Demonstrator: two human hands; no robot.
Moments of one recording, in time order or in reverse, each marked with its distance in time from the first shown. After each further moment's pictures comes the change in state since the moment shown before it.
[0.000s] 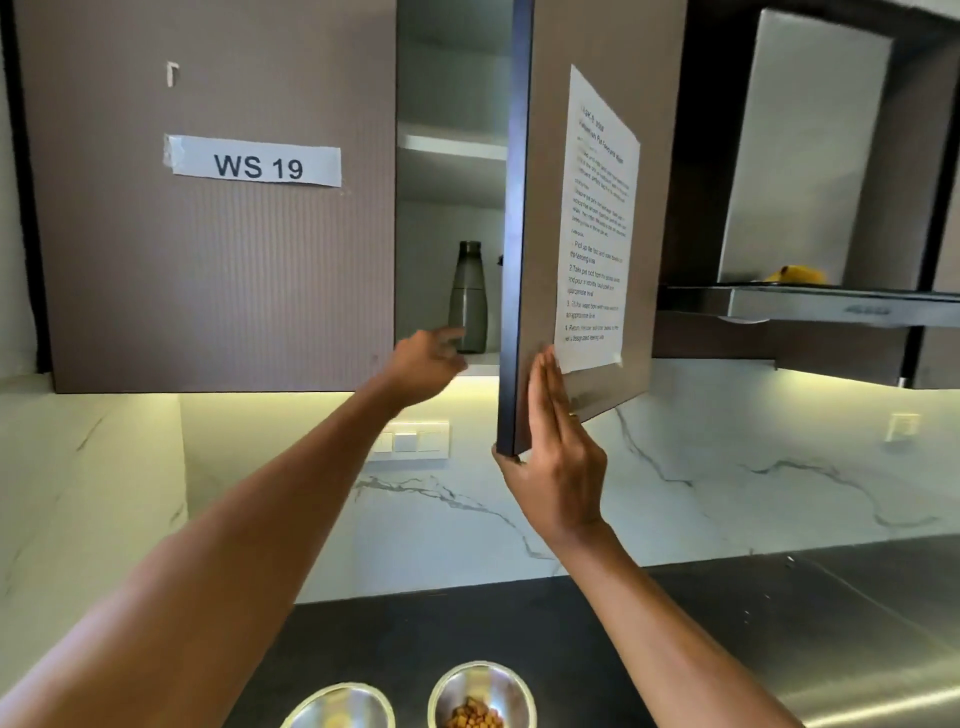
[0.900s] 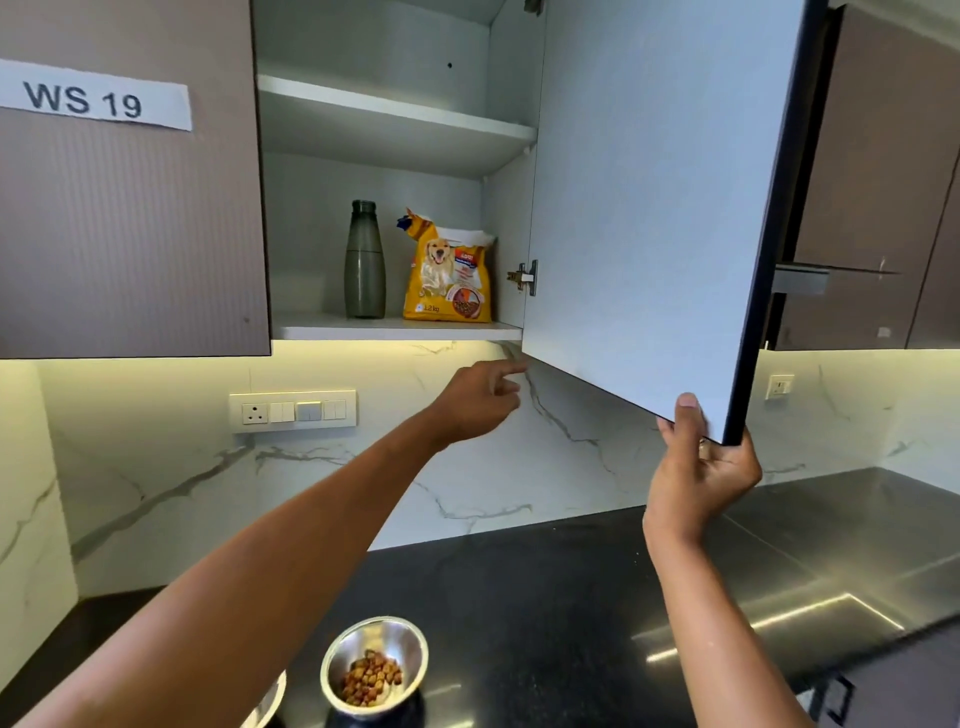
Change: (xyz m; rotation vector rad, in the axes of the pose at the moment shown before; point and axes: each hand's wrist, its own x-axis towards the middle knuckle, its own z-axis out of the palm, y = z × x) left_hand -0.040 0.131 0.174 -0.225 -0.283 0.068; right_hand -0.034 0.153 -0.168 0.653 0.663 0.864
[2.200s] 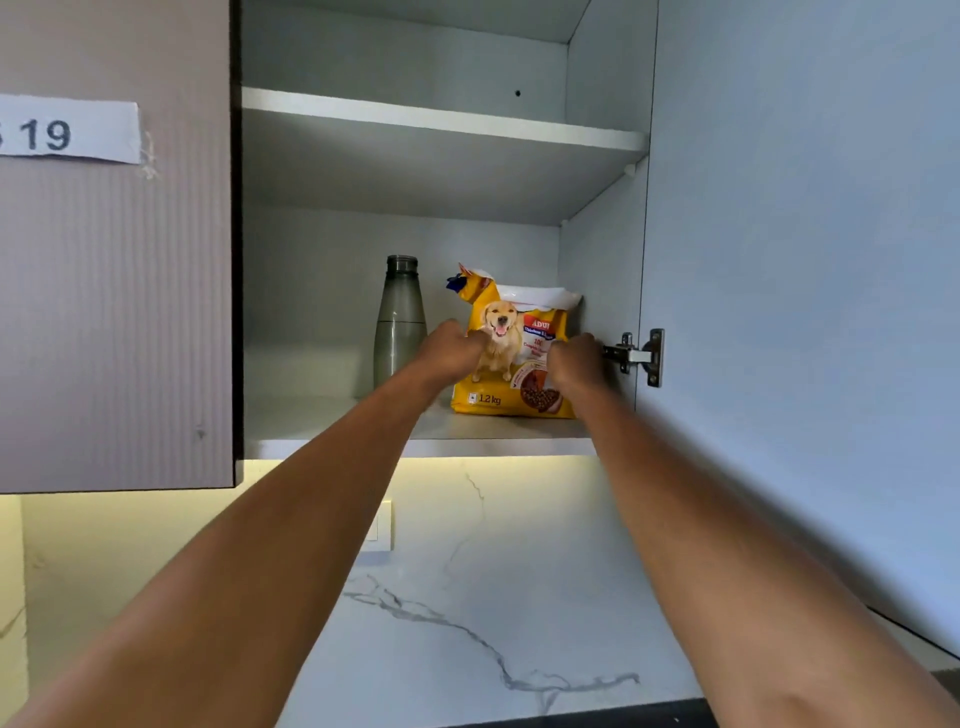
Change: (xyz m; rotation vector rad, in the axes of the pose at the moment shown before) left_hand 0.258 -0.106 -0.142 0.008 0.429 -0.245; right_hand 0.117 0.229 0.343 -0.661 -0.748 0.346
